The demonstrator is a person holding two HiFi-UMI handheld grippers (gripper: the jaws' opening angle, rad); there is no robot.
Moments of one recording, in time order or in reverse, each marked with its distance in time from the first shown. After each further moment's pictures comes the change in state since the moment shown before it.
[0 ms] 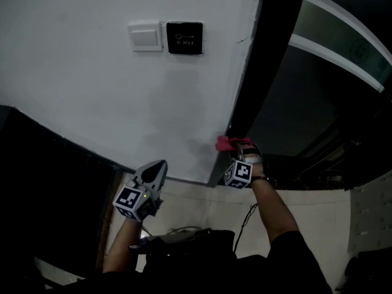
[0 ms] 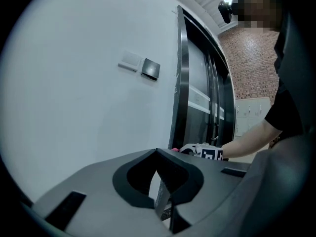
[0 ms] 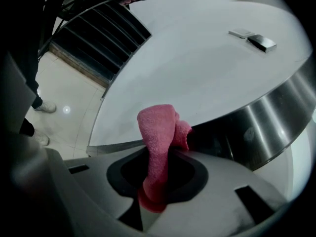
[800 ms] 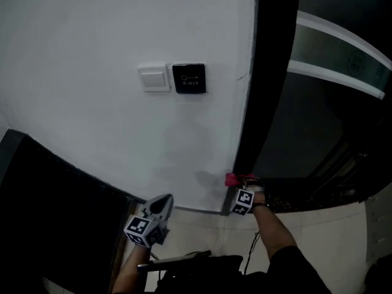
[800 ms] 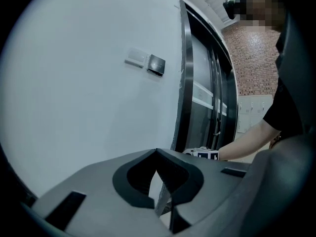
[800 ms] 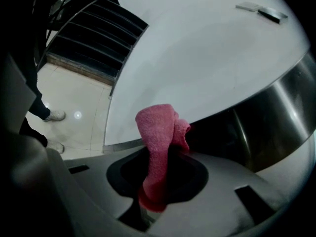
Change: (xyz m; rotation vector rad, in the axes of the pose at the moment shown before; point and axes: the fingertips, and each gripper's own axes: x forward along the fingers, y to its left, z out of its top) left arm -0.016 0.019 -0.014 -0.004 0.072 0.029; right arm 0.021 0.049 0.001 0.103 0.083 0.154
